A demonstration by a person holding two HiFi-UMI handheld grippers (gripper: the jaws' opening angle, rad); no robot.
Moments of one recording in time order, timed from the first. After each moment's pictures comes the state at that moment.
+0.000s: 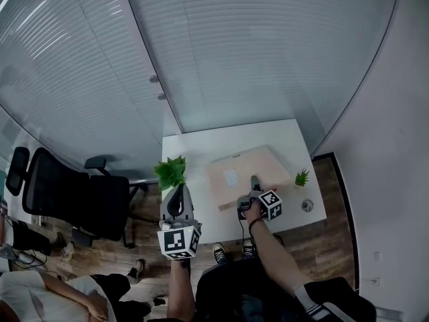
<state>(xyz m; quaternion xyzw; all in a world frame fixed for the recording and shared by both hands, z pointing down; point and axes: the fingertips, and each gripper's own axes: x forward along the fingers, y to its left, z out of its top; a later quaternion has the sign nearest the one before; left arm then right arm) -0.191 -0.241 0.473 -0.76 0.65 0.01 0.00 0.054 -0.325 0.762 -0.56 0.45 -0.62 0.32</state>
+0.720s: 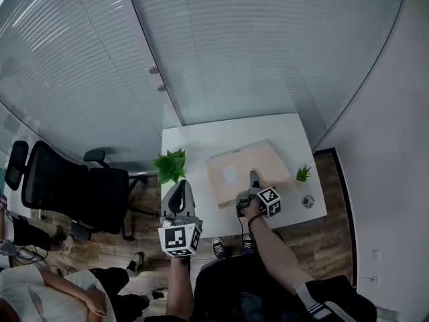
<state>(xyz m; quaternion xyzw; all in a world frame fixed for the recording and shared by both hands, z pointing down) -0.186 -0.241 0.482 -0.76 0.65 0.00 -0.01 0.049 -0.321 0.775 -0.56 0.45 -0.63 0.31</state>
